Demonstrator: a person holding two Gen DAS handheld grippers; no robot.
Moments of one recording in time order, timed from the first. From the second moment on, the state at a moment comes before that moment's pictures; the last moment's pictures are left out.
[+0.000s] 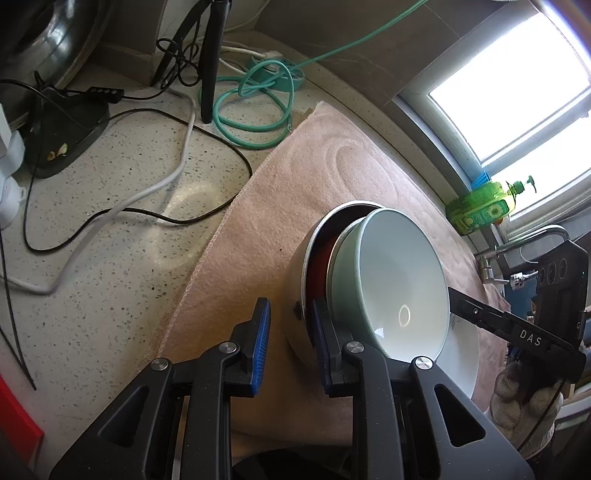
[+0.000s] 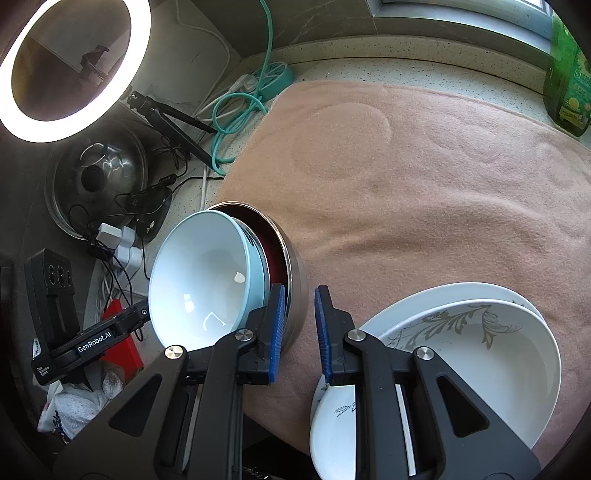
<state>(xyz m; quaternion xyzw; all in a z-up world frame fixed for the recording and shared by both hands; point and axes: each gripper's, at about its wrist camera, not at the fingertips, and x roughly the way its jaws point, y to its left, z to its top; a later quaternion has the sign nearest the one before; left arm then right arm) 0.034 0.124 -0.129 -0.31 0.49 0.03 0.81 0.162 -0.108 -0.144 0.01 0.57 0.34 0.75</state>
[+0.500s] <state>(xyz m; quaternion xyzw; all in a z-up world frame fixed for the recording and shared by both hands) 0.040 0.117 -0.128 -0.28 0.50 0.03 0.82 0.166 -0.099 -0.160 0.02 0.59 0.34 0.74</state>
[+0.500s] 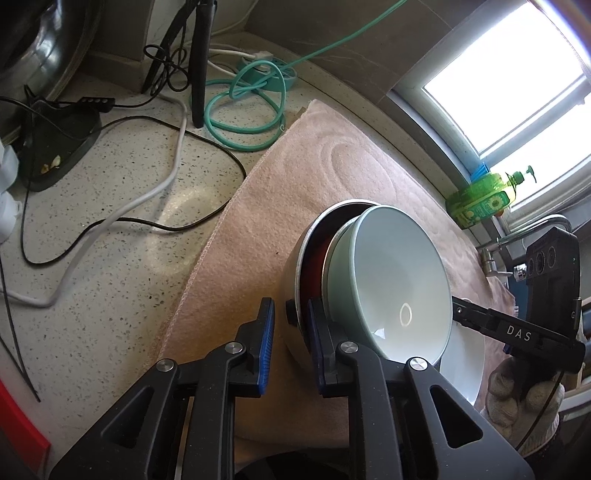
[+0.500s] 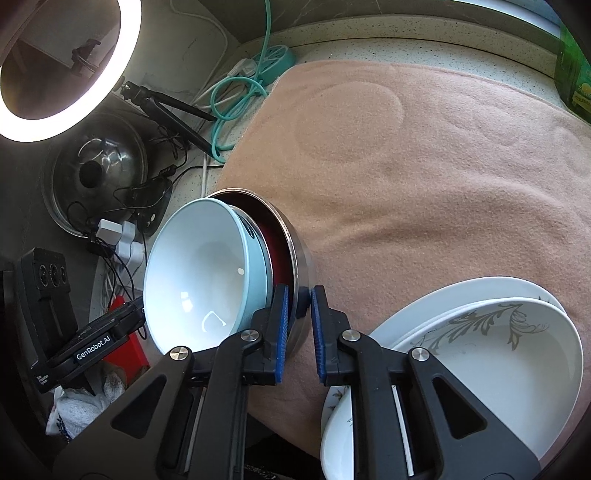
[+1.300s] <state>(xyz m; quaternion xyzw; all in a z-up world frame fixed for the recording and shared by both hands) 0.034 0.102 -0.094 -0.26 0.48 0.01 0.84 0.148 -0.121 -0.118 0.02 0.56 0.34 0.76</state>
